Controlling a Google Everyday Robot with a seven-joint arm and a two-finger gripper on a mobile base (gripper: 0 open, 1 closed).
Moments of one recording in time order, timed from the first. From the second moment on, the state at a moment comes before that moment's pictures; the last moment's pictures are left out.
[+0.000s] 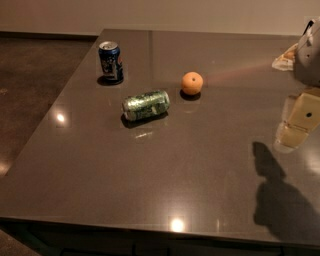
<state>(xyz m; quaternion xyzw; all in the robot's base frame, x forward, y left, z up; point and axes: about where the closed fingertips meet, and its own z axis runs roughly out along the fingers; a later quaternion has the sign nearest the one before) 0.438 -0.217 0.976 -0.60 0.78 -0.03 0.16</state>
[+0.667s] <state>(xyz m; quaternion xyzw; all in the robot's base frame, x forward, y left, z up) 0.448 -0.207 0.977 -0.61 0.78 -0.02 0.16</state>
